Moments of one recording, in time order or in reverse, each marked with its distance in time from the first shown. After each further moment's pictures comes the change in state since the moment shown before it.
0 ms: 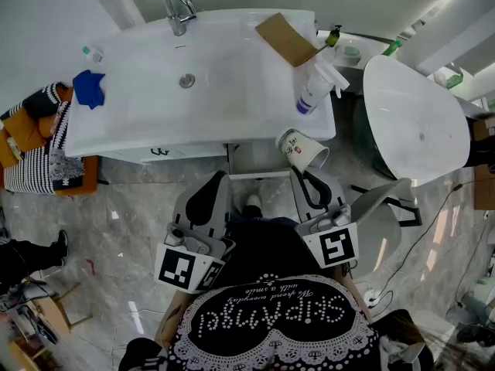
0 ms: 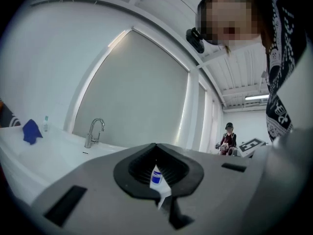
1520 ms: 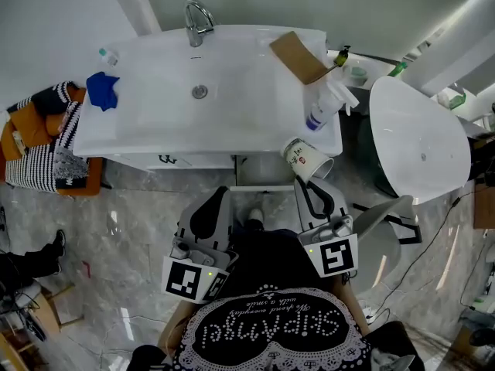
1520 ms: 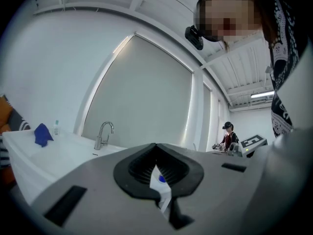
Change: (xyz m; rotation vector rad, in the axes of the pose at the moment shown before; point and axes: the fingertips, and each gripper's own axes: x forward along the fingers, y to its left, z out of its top) left arm -0.022 0.011 0.005 -0.007 -0.048 0.093; right arm 0.006 0.011 0.011 -0.081 -0.027 0.014
